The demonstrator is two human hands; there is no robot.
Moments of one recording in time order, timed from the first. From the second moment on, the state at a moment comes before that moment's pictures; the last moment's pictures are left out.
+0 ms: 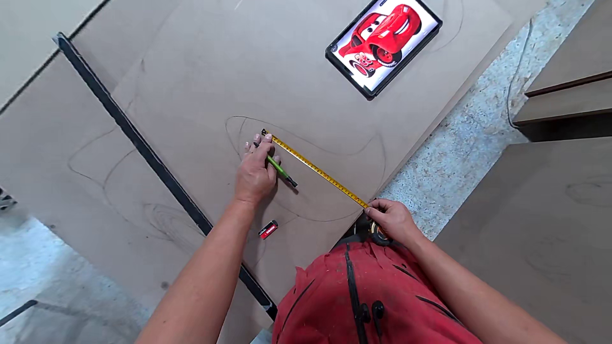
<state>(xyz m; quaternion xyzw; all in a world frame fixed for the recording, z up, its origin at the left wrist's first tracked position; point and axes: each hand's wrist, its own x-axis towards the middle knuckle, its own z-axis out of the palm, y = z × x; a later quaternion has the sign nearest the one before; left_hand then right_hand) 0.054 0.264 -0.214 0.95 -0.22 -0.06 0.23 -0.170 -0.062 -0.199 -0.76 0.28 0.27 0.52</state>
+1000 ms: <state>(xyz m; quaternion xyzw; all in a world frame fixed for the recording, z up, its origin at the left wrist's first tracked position) 0.050 0.258 -0.198 0.93 -0.24 -0.04 0.28 -0.175 -0.057 -0.198 -0.75 0.28 0.27 0.54</state>
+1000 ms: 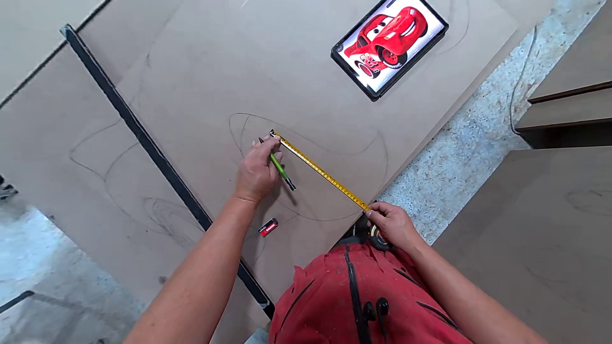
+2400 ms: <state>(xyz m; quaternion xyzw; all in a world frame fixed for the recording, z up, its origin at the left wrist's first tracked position) 0.122 0.233 -0.177 0.92 0.15 -0.19 0.32 -0.180 -0.039 -0.195 -0.74 0.29 0.28 0.54</state>
